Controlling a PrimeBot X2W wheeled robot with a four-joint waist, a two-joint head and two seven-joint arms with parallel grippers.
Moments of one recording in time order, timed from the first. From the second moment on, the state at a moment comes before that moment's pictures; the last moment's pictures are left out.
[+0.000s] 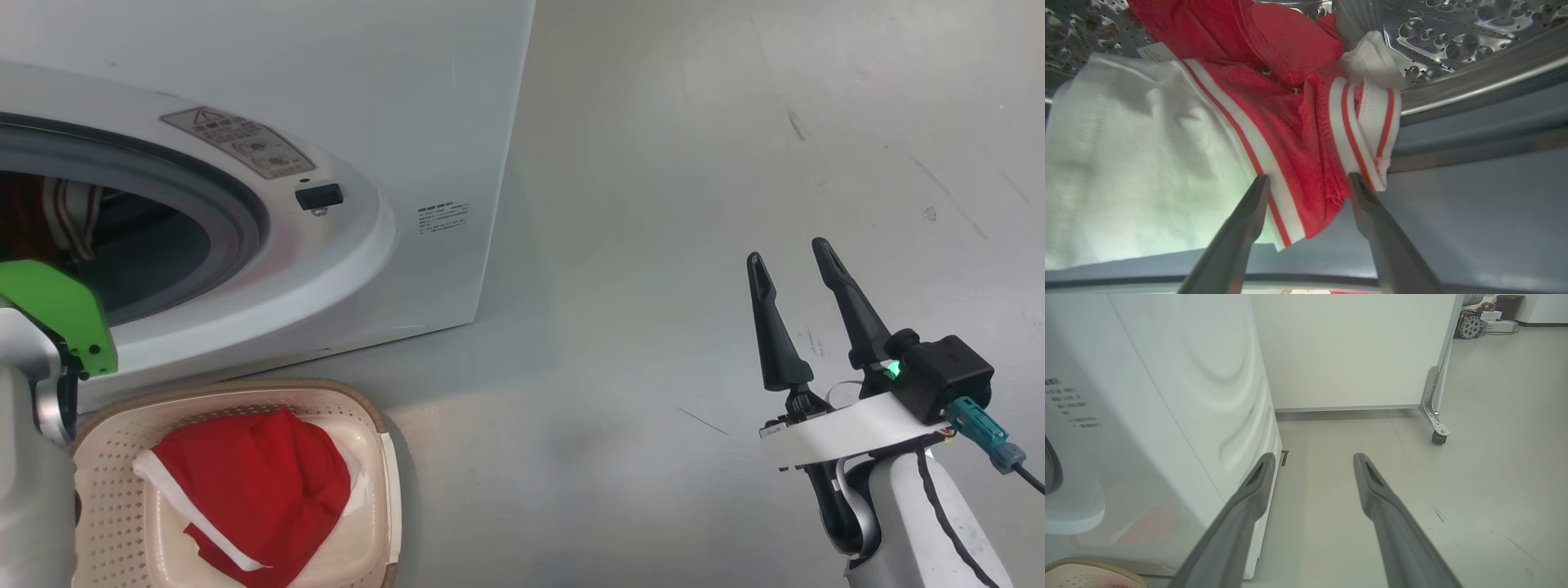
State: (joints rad) left arm -0.59 0.25 0.05 0.61 -0.18 0.09 0.30; right arm -0.14 -0.04 0.15 0.07 0.26 0.12 -0.25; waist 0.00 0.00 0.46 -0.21
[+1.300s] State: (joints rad) left arm -0.72 0.22 0.07 0.80 -0.22 0.06 0.27; right arm -0.16 -0.04 0.13 0.08 0.26 0.12 -0.25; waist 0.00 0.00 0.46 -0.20
